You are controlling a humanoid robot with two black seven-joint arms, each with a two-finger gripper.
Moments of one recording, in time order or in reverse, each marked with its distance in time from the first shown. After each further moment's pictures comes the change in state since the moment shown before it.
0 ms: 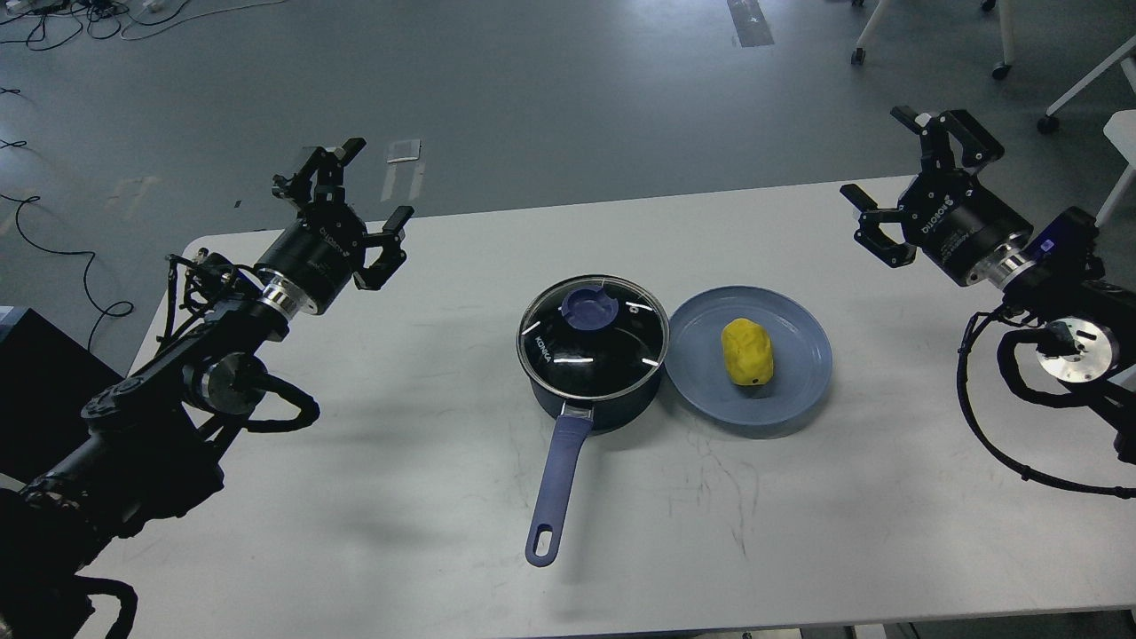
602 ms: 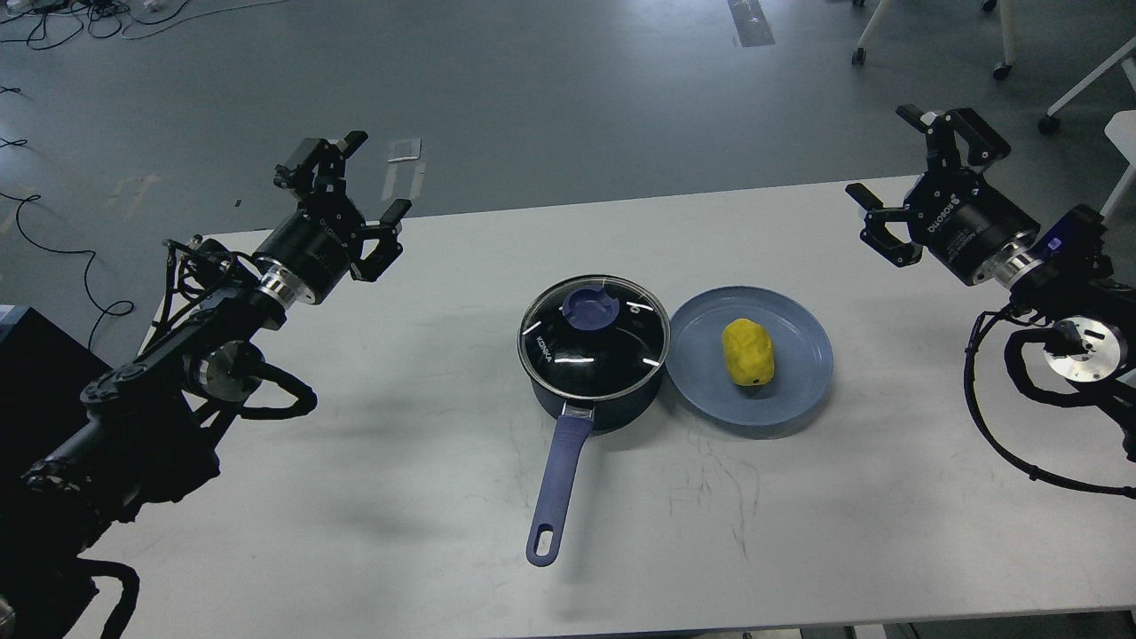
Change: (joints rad) left arm -0.075 -0.001 0.009 0.043 0.096 0.000 -0.016; right arm 0.000 -0.016 -0.002 0.009 0.000 0.000 0.000
